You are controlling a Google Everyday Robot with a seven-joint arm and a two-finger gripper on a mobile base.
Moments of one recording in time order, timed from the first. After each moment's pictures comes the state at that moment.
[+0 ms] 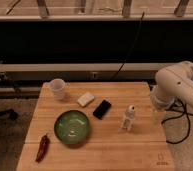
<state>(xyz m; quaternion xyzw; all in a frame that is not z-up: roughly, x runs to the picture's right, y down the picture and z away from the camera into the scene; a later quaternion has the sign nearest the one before) 0.285 0.107 0.685 -0.28 0.02 0.02 0.96</state>
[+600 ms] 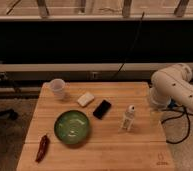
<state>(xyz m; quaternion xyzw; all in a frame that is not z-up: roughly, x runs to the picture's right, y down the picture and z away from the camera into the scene) 0.274 0.113 0.696 -0.29 0.02 0.02 0.96</state>
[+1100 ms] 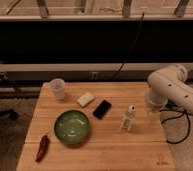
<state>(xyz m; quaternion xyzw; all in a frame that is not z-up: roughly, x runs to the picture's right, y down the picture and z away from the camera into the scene) 0.266 0.116 0.703 -0.29 0.02 0.01 0.96</state>
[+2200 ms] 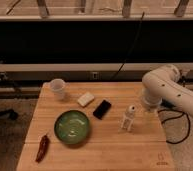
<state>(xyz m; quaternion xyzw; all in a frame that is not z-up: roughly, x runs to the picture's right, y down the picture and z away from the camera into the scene) 0.251 0.118 0.718 -0.30 0.01 -0.01 0.96</state>
